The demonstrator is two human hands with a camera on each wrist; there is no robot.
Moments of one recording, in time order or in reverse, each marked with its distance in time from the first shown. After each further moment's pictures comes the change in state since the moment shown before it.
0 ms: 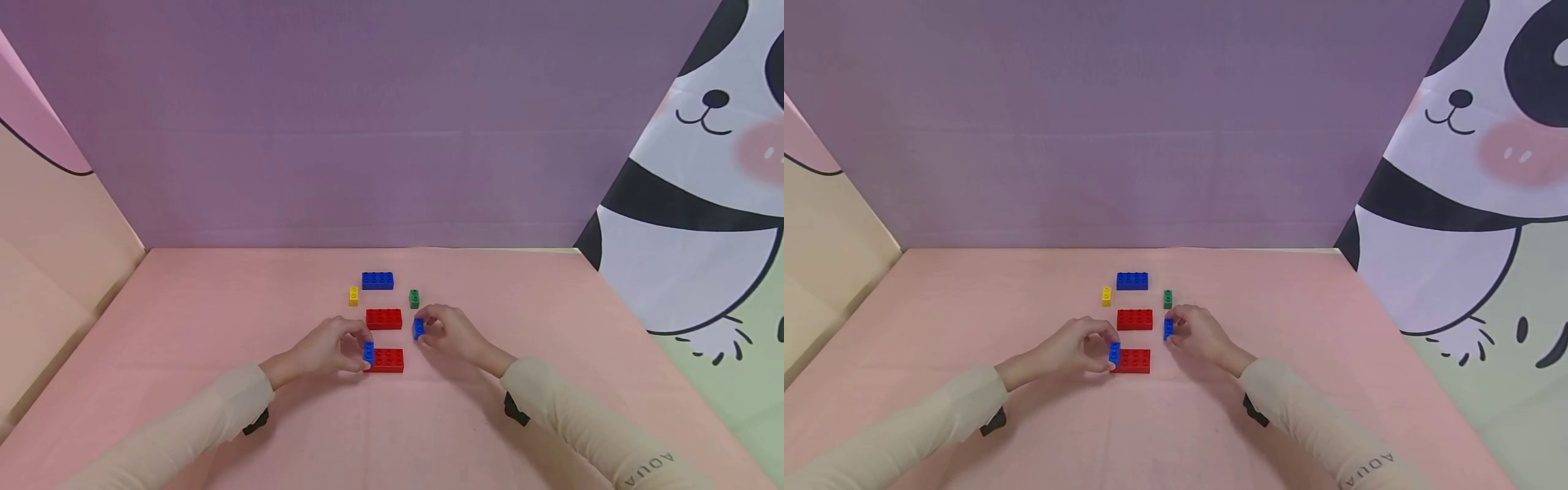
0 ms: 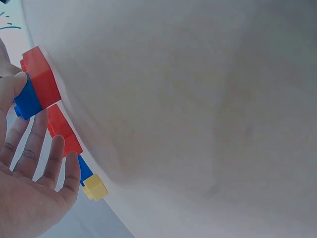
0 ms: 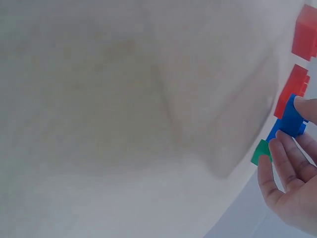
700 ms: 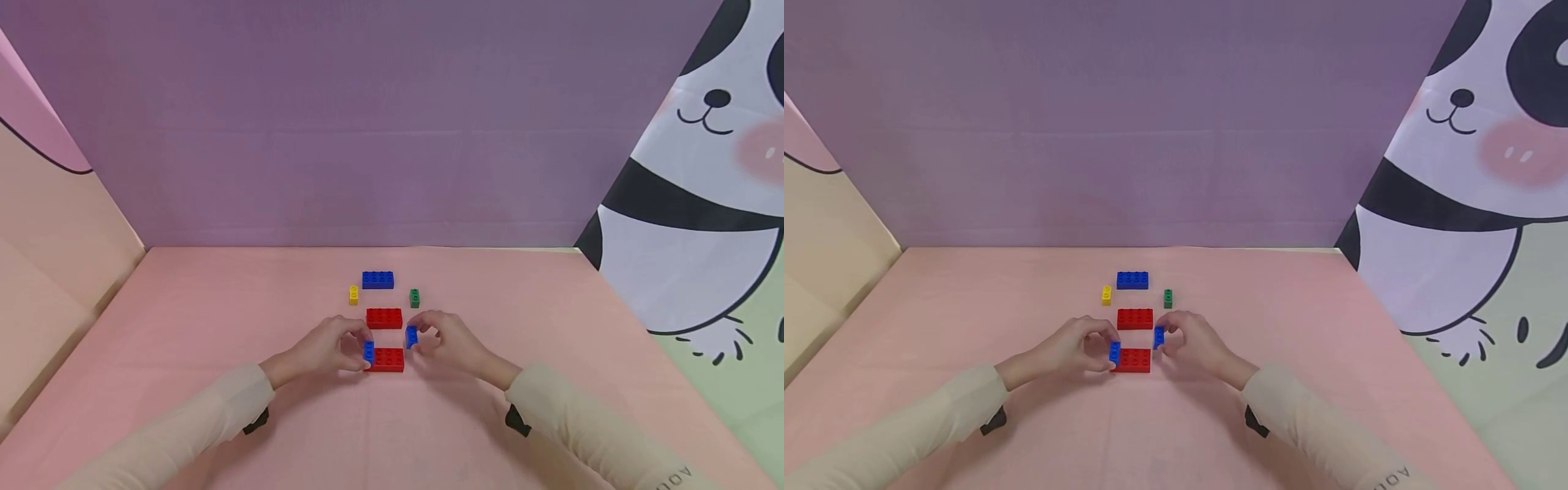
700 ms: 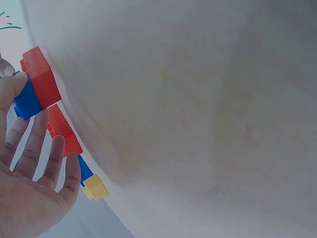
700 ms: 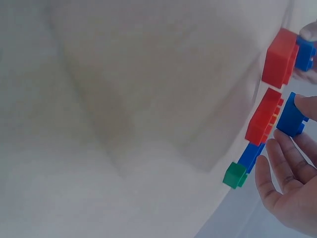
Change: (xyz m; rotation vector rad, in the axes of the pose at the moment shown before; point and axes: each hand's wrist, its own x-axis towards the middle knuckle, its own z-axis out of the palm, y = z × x) left_hand 0.001 -0.001 0.001 0.006 0.001 -0.016; right_hand -0.014 -0.025 -0.001 0.022 -0.021 -0.005
